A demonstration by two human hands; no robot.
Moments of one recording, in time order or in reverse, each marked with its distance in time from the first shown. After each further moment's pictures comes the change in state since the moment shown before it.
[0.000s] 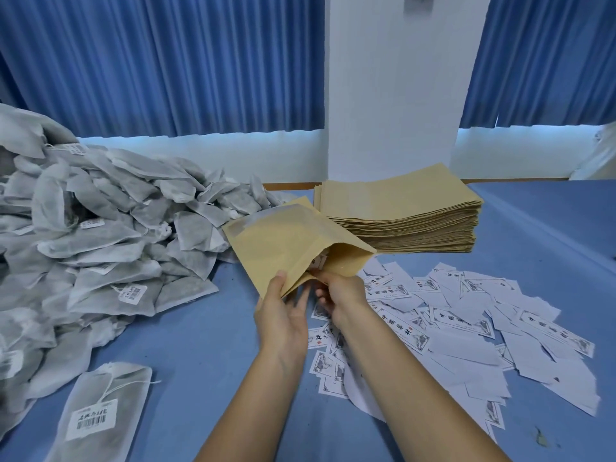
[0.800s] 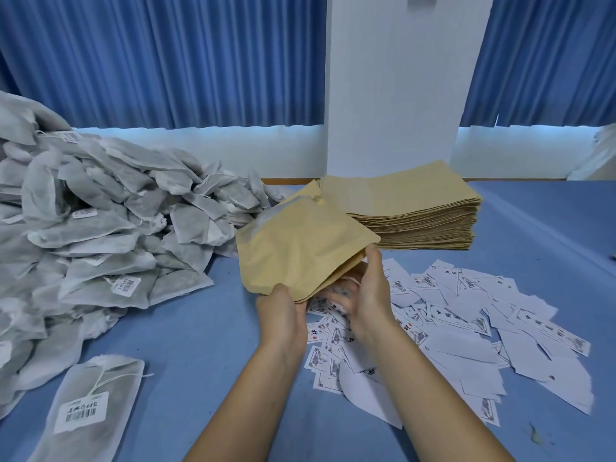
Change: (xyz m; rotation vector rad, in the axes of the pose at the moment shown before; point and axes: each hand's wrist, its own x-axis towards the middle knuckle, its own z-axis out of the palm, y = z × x) left_hand -0.001 -0.008 0.000 0.198 0.068 0.086; right_hand -0.023 -0.010 -0.033 0.266 -0.083 -0.120
